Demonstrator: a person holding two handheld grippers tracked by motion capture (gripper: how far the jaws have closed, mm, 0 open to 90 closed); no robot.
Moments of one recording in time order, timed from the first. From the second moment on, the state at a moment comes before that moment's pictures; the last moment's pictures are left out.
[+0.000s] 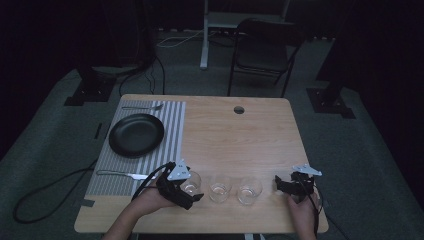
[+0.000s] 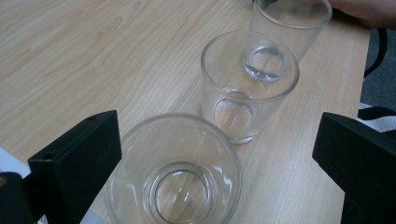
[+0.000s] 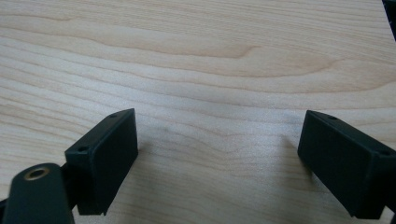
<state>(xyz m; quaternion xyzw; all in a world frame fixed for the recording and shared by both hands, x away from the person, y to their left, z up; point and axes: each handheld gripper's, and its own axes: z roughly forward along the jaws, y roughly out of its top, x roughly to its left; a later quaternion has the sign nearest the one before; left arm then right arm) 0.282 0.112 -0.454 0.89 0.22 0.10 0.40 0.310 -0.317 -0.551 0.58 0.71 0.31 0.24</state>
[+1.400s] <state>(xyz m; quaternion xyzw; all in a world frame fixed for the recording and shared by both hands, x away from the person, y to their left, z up) 0.291 0.015 -0.458 0.91 0.14 0.07 0.38 0.310 -0.317 -0.551 0.58 0.71 0.31 0.24</state>
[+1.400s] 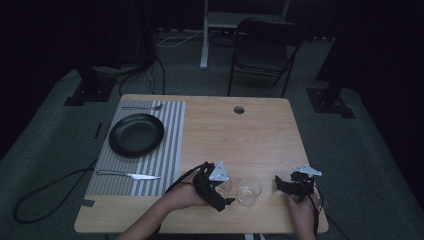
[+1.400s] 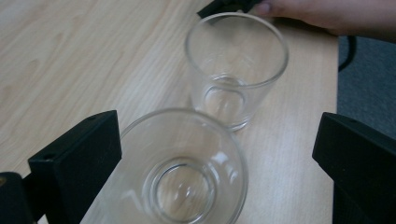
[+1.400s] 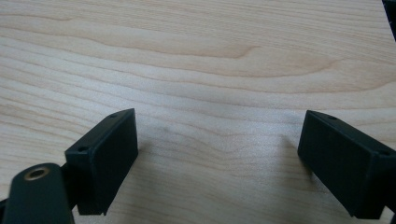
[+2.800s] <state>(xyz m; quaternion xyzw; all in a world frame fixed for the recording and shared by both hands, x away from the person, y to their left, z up) 0.305 -0.069 -0.462 0.95 0.09 0.05 0.31 0.310 -0.317 -0.551 0.58 0.71 0.31 0.24</state>
